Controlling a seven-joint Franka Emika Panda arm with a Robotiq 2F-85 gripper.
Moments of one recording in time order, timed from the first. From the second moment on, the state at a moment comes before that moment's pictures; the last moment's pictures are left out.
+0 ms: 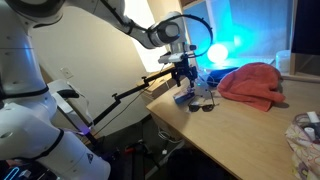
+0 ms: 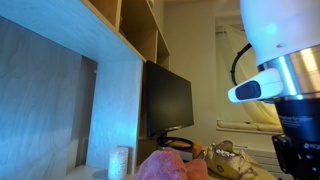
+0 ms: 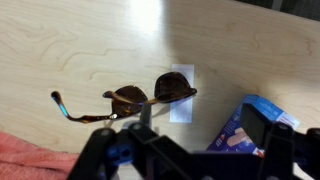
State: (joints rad) arm 0.26 0.44 0.19 -1.92 -0.17 2.12 -0.11
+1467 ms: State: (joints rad) arm 0.26 0.48 0.15 -1.91 -0.22 2.21 0.01
